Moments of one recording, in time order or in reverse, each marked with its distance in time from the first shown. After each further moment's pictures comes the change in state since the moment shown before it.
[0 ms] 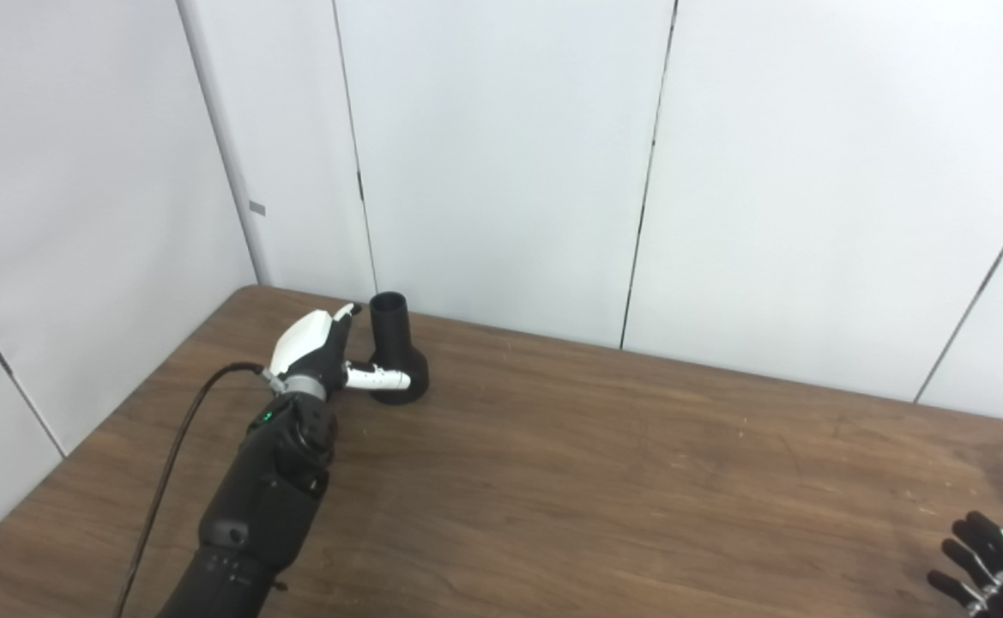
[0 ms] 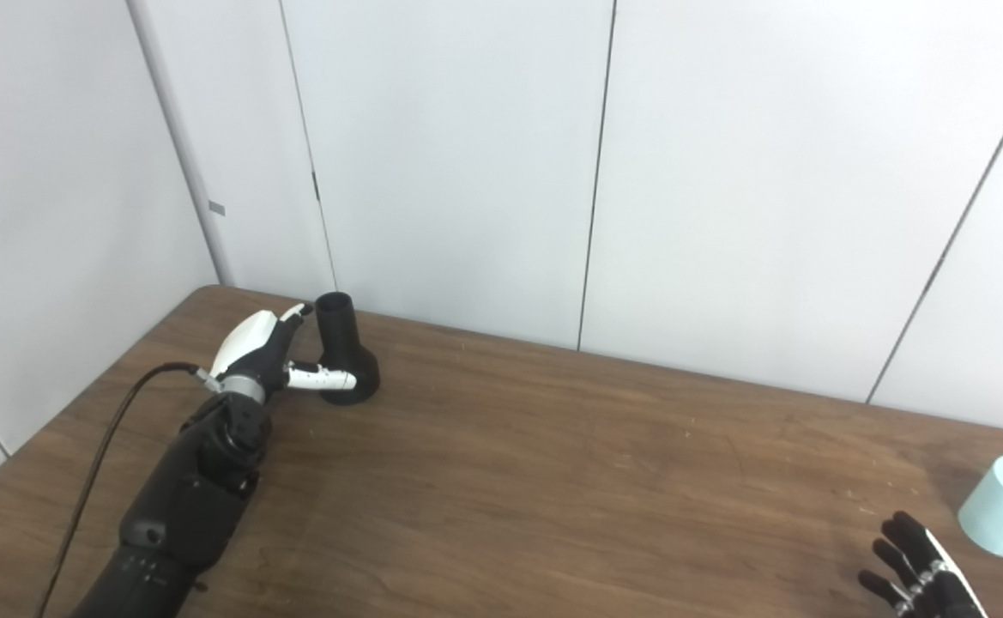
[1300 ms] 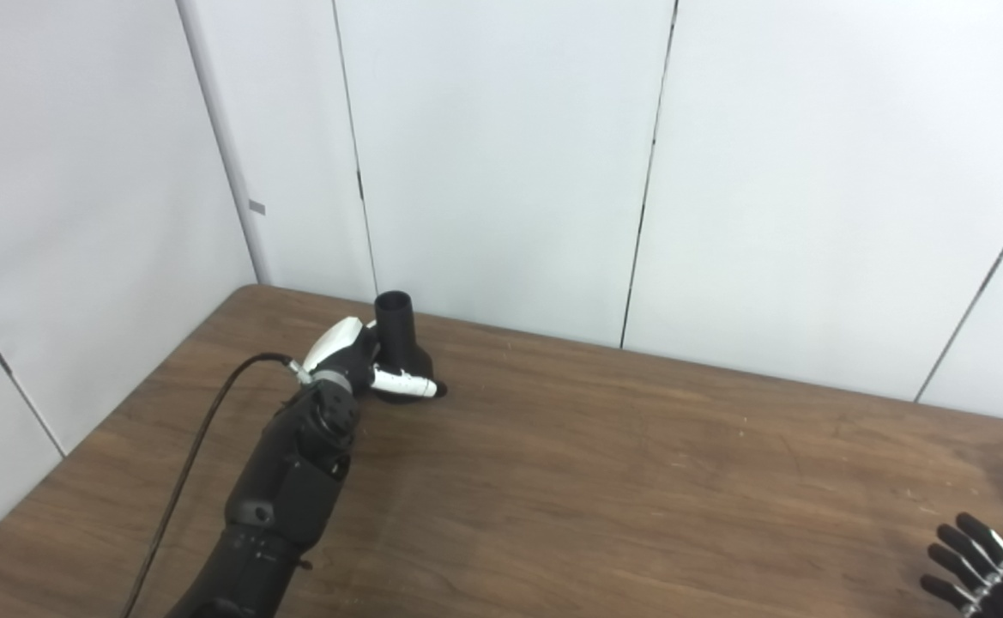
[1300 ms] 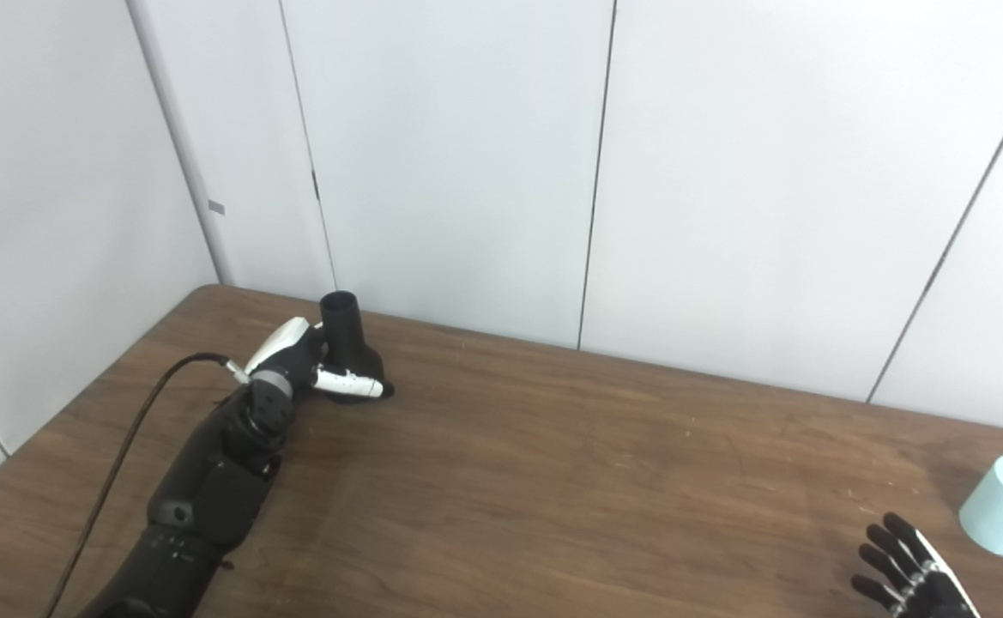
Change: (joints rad) left arm -0.058 -0.030 -0.015 0.073 0.001 0.000 -0.121; right arm 0.002 0.000 0.004 -0.004 -0.039 0.002 -0.003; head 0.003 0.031
